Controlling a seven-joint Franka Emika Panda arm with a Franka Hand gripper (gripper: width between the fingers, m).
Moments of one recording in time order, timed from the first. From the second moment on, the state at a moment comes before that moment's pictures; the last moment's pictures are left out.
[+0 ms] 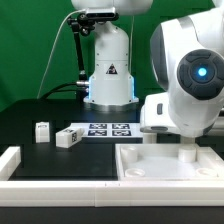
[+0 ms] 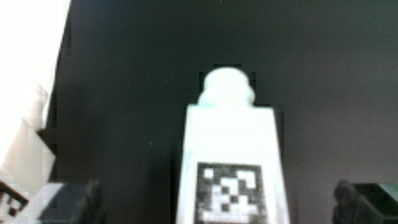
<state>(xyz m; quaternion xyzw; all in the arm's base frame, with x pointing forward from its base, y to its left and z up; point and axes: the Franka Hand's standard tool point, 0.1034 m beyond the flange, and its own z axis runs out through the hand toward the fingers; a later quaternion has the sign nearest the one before) 0.412 0.147 0.012 -0.89 0.08 0.45 0.06</state>
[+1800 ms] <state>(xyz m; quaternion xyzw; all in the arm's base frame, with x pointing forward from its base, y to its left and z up) 0.437 0.140 0.098 -0.88 0.05 0.46 0.07</state>
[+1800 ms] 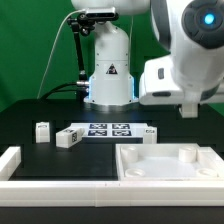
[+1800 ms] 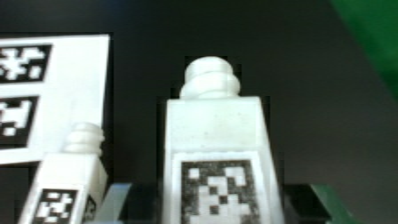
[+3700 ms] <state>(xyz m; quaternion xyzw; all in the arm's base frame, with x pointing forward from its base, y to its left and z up) 0.578 0.115 0.124 -0.97 -0.04 -0.23 0.06</state>
